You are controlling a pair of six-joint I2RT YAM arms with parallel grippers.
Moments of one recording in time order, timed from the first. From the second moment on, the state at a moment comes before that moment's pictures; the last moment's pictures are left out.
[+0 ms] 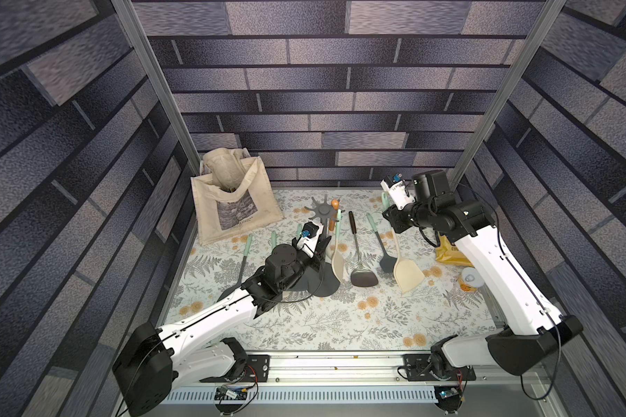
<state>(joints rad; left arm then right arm) -0.78 1.12 0.68 0.36 -0.08 0.01 0.39 1.45 1.73 -1.07 -0.08 -0.15</state>
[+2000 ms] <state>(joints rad) -0.79 1.12 0.68 0.37 -0.09 0.01 0.06 2.34 2.18 -1.02 -0.18 -0.25</state>
